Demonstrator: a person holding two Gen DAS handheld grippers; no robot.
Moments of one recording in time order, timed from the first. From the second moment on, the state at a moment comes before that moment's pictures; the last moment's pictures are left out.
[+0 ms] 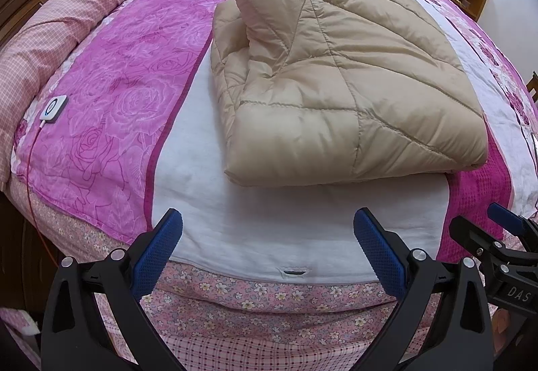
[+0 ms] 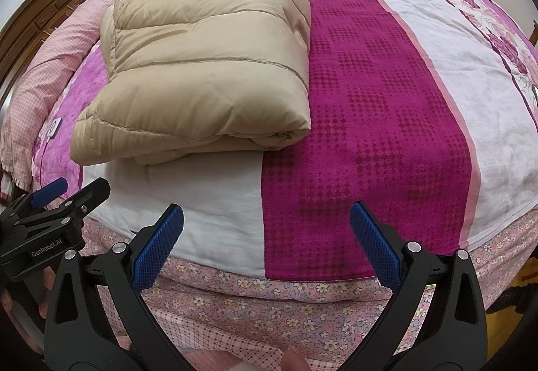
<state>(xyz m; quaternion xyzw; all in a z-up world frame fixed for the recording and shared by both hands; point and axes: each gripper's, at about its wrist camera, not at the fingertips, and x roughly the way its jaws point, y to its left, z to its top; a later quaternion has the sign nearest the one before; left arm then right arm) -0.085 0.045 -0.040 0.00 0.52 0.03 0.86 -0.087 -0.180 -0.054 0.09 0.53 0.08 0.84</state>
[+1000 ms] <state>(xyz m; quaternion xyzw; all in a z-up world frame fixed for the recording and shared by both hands) -0.084 0.047 -0.045 0.00 0.52 0.03 0.85 -0.085 -0.178 -0.056 0.08 0.53 0.07 0.84</state>
